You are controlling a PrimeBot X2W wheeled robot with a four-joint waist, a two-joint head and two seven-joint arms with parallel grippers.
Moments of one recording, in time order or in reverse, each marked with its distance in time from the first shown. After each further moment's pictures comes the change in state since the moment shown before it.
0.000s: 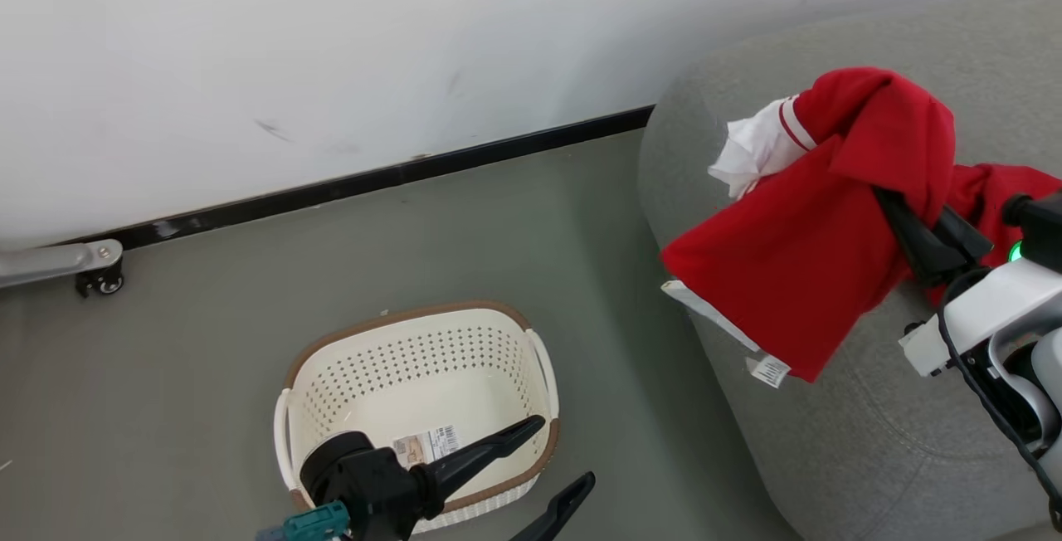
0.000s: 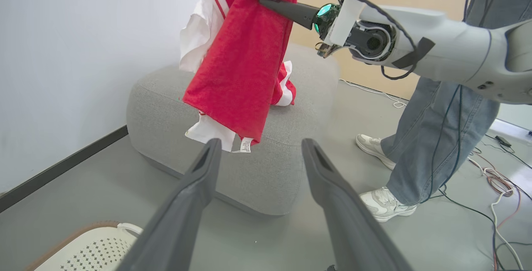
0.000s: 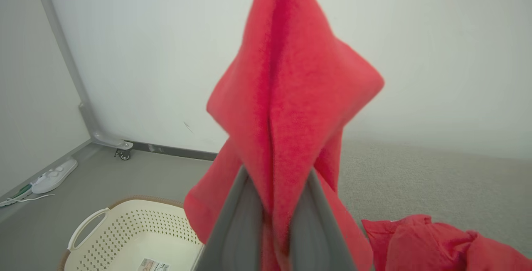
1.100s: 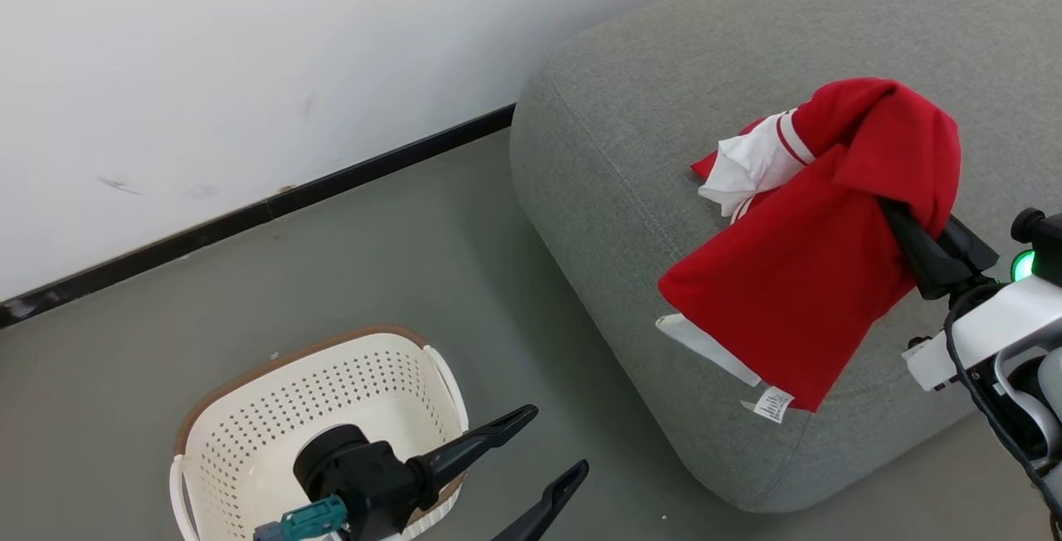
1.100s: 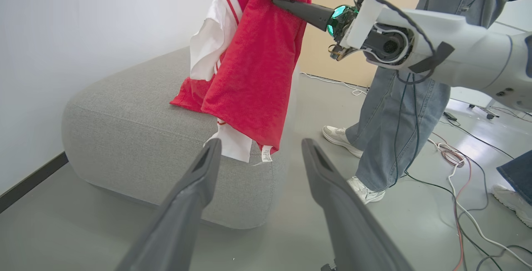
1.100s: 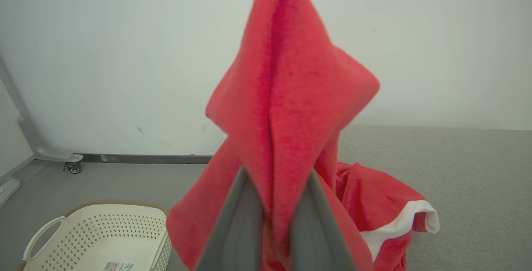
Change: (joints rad) left arm -0.004 -0.005 0.008 0.008 0.008 0.012 -0.001; right arm 0.073 0.001 -0.059 -0.082 -0.020 0.000 0.000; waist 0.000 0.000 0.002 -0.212
